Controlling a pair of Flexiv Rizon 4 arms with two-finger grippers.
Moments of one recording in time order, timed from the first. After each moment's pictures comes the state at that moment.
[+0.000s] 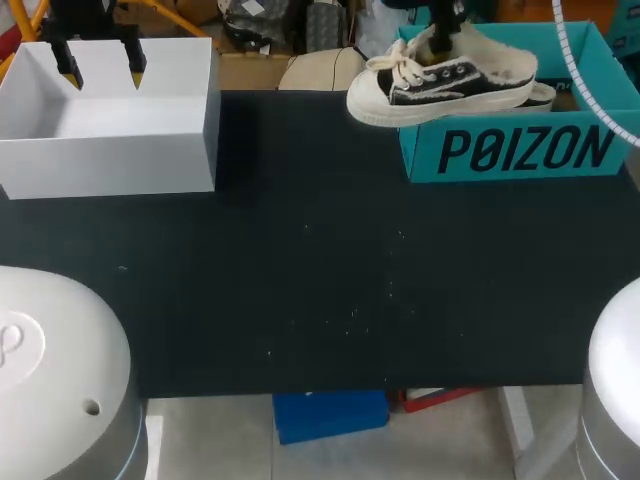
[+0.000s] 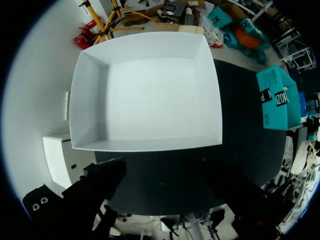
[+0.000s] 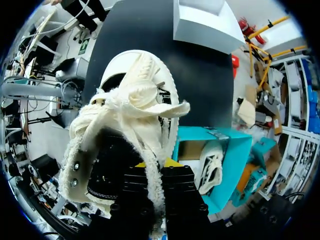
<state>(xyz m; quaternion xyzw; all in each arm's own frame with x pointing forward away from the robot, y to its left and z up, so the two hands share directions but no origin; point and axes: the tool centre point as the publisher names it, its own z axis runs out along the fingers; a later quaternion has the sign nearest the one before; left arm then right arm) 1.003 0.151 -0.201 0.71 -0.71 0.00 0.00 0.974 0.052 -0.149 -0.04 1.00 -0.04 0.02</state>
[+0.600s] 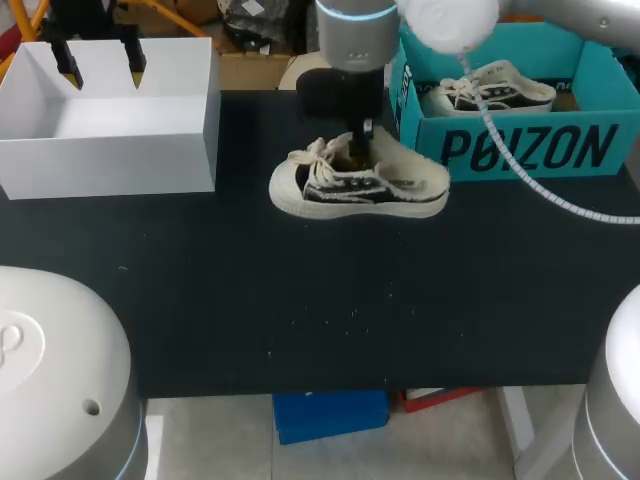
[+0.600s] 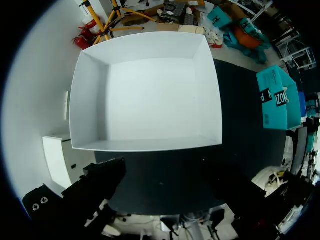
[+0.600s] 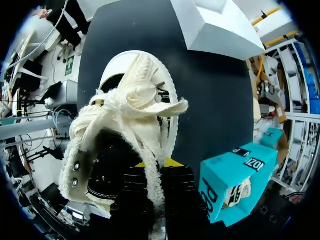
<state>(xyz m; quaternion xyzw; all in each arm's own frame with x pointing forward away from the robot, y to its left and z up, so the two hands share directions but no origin) 1.003 0.151 -0.201 0.71 -0.71 0.00 0.00 0.881 0.161 -0.255 0.05 1.00 -0.03 0.03</state>
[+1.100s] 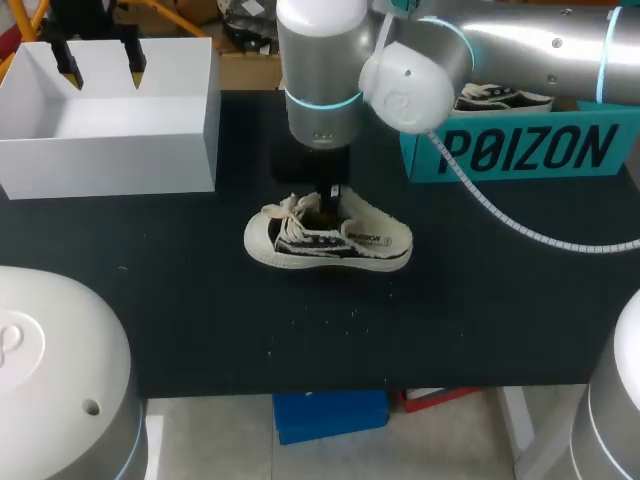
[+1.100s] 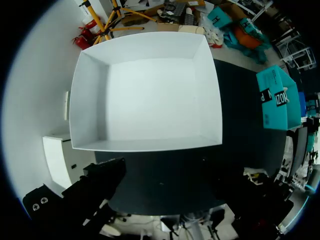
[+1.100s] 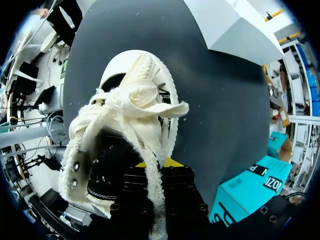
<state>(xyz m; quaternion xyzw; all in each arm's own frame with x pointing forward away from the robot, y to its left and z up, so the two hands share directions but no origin) 1.003 0.151 -0.201 0.71 -0.71 0.00 0.00 0.859 0.204 -0.348 0.05 1.00 -0.01 0.04</state>
